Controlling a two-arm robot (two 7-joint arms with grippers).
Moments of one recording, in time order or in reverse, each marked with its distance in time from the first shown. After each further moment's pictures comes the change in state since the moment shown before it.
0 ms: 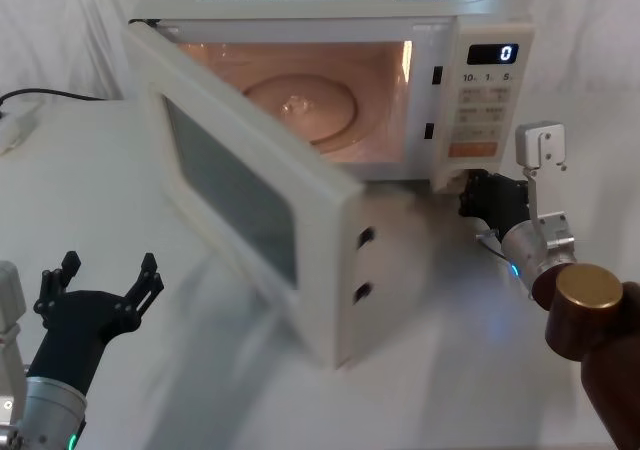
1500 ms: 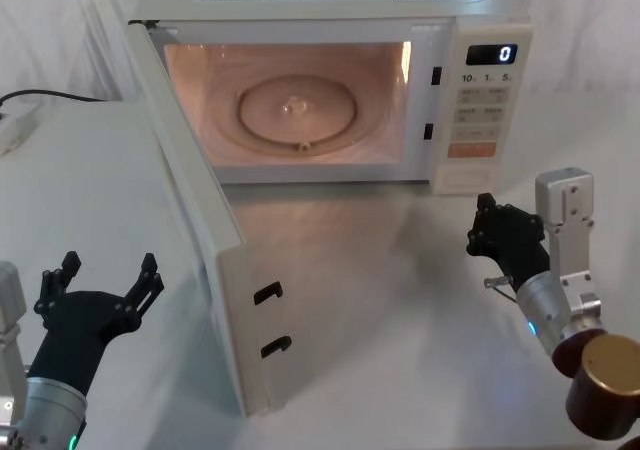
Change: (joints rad) left arm 0.000 0.000 0.000 0.000 0.000 0.000 0.000; right arm -0.343 0.024 -0.019 -0.477 -0.011 0.053 -0.014
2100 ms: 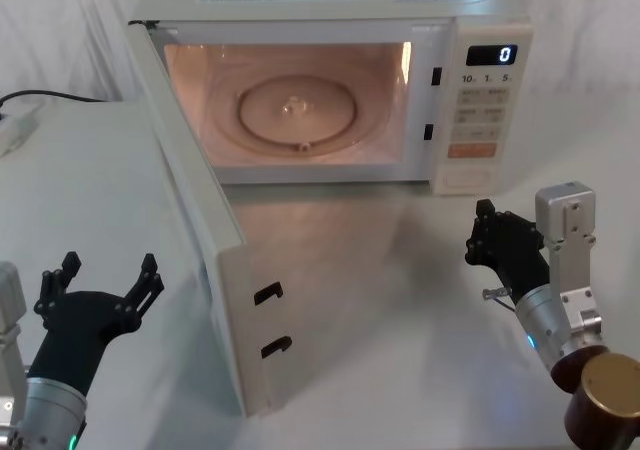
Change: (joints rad) left arm 0.000 0.000 0.000 0.000 0.000 0.000 0.000; right arm -0.054 -0.004 -0.007 -0.050 -0.017 -0.039 -0.014
